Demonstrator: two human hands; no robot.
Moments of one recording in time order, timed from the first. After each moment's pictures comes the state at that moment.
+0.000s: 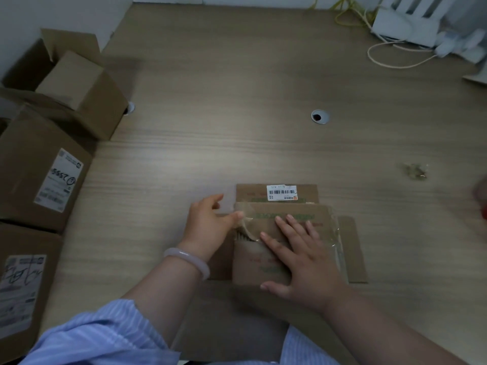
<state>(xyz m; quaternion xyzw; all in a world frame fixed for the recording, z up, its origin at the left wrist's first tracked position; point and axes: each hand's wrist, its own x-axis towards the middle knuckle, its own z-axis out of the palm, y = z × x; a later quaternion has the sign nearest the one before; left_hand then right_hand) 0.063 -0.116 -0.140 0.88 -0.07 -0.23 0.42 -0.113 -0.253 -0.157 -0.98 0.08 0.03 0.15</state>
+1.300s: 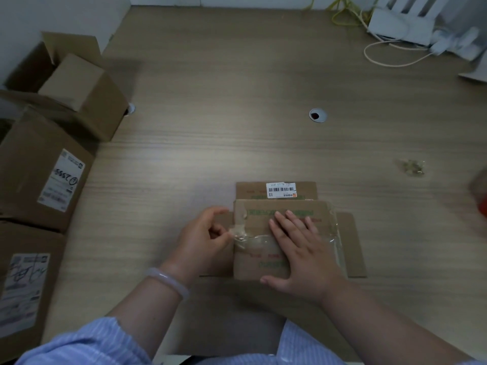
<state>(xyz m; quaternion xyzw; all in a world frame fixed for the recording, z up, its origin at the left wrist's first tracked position) 0.046 -0.078 -0.141 0.83 -0.18 -0.27 0.45 -0.110 -0.249 -0.153 -0.98 0.11 0.05 0.13</state>
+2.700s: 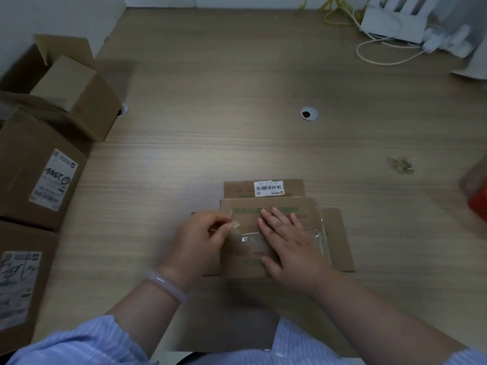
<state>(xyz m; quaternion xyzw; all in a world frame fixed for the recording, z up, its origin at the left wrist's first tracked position) 0.023 -0.094 -0.123 0.86 -0.26 -0.15 0.42 -0.109 -0.262 -0.160 -0.98 0.06 0.01 0.17</state>
